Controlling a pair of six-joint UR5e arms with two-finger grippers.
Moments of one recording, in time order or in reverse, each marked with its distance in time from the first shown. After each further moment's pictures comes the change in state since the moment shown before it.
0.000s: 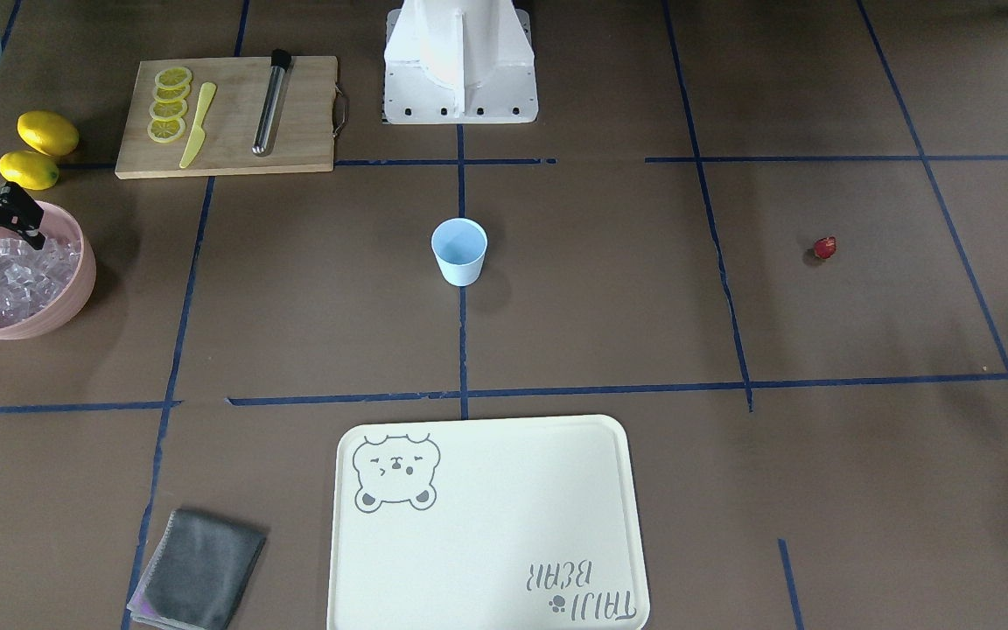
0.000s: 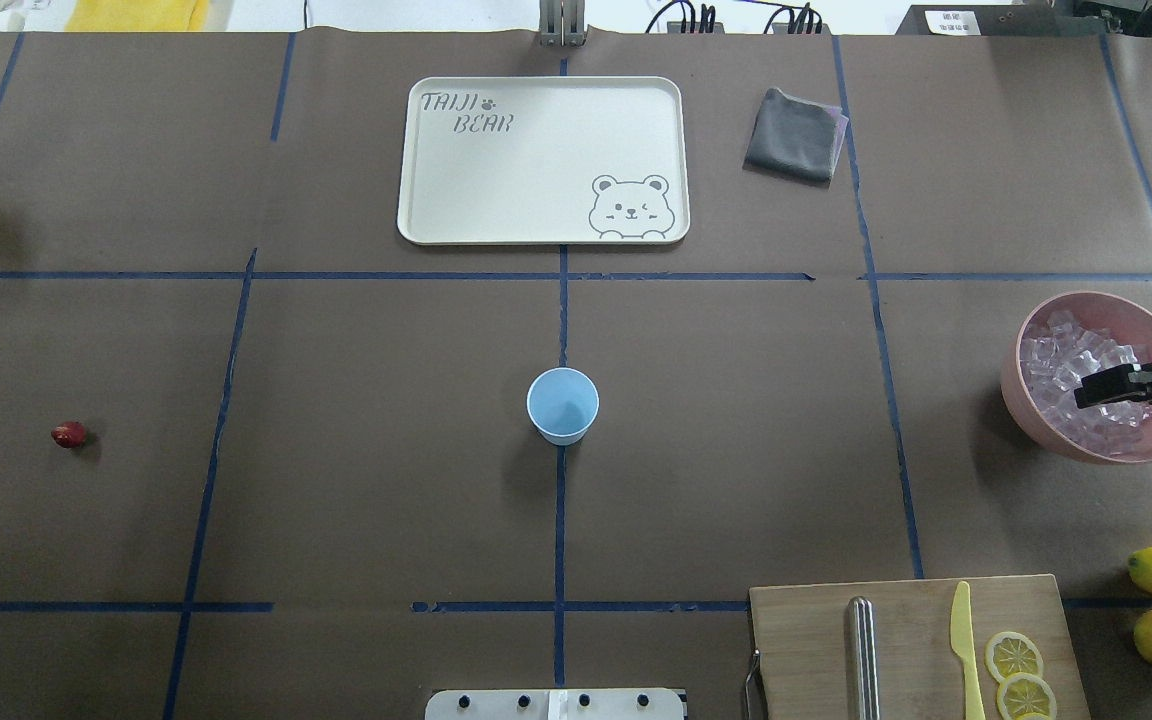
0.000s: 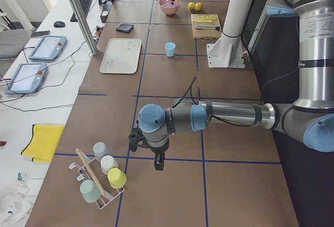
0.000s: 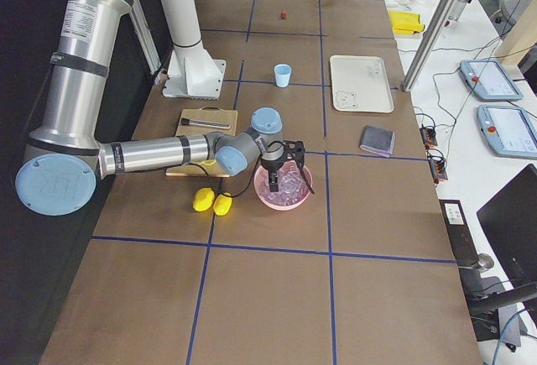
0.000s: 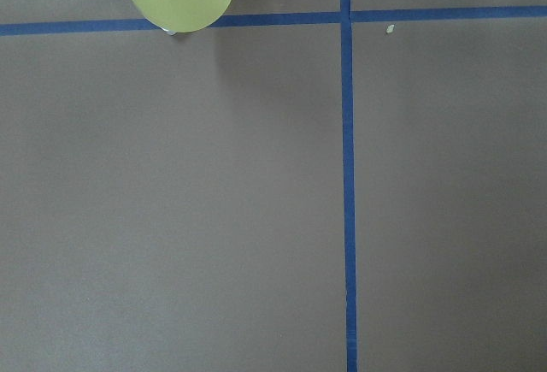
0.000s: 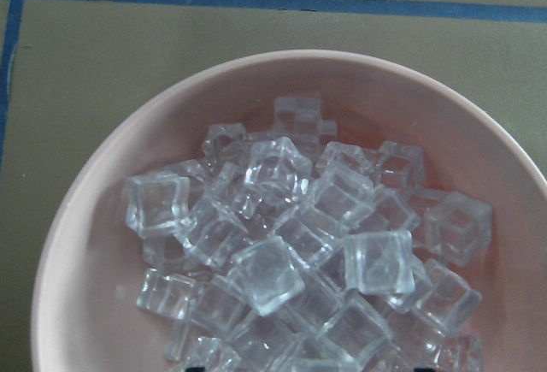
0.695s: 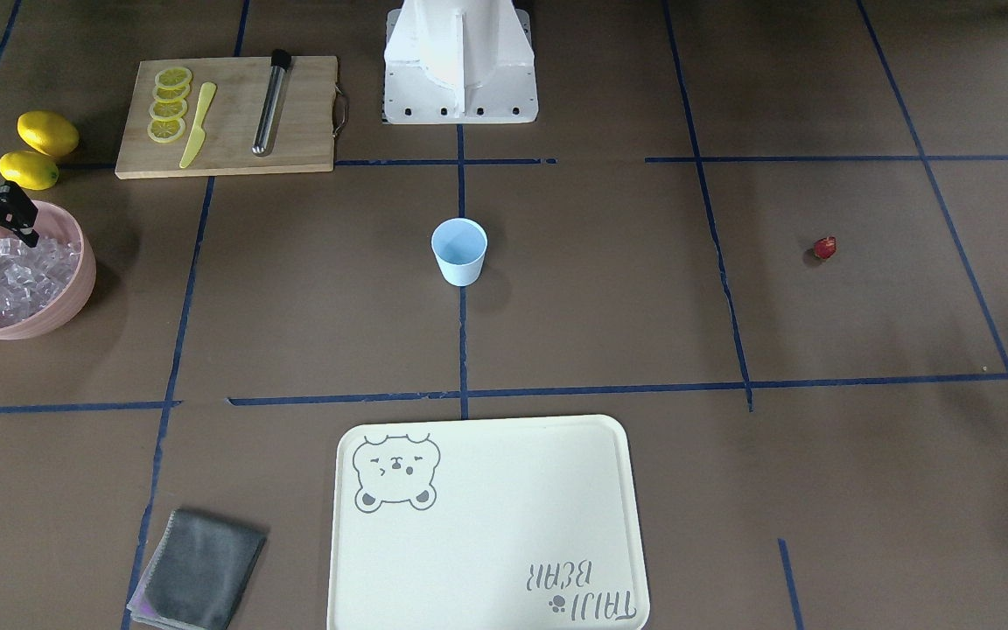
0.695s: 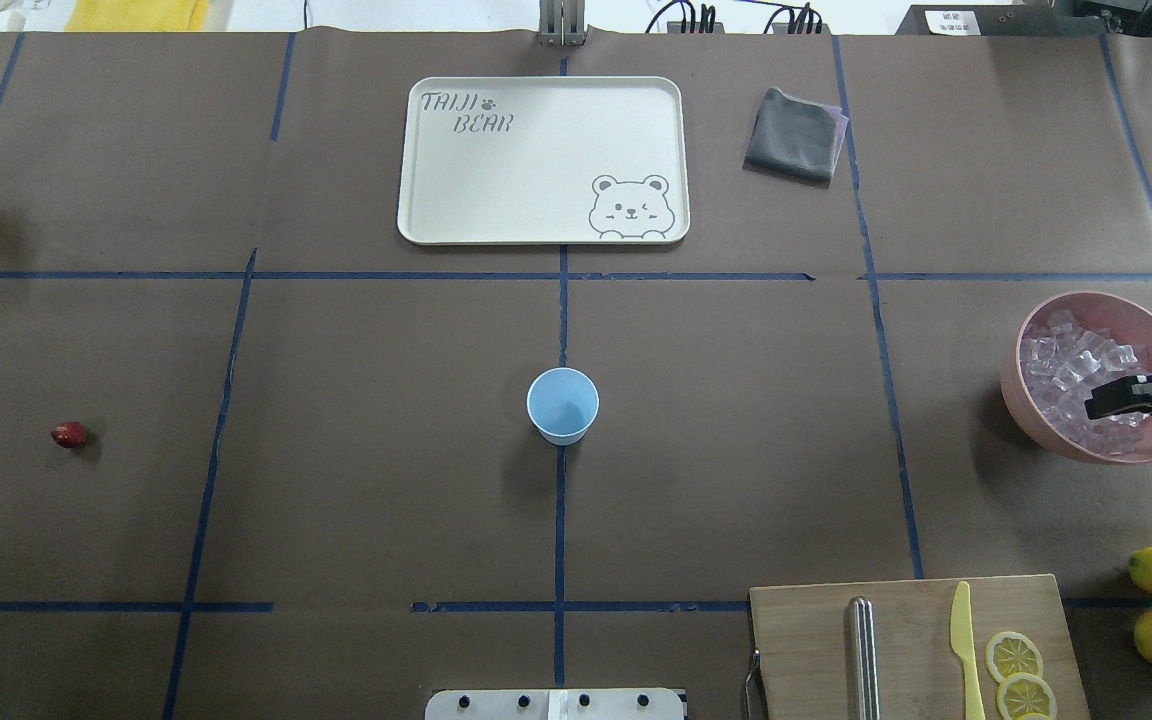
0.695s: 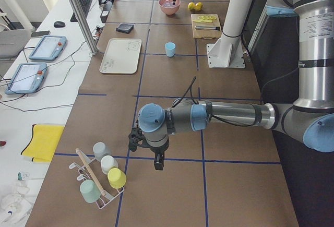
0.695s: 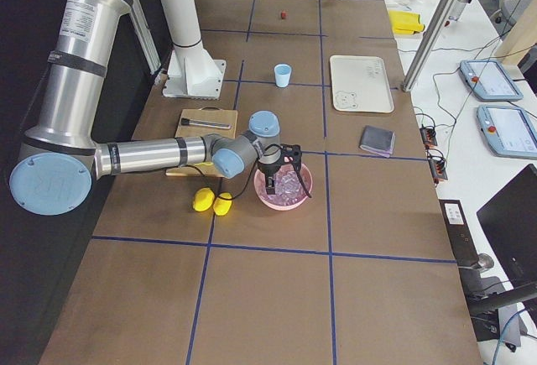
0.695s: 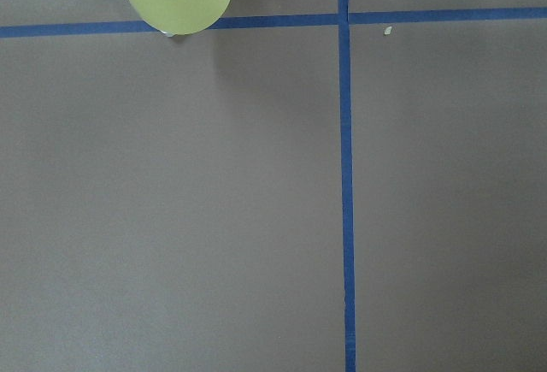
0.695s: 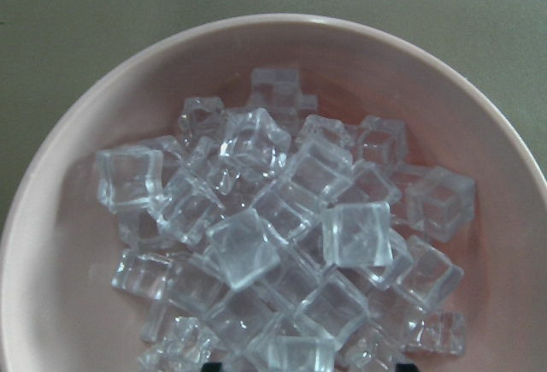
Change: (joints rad) left arm 0.000 -0.001 -0.001 0.000 -0.001 0.000; right arm -0.007 -0.017 -0.002 0.000 0.000 -0.004
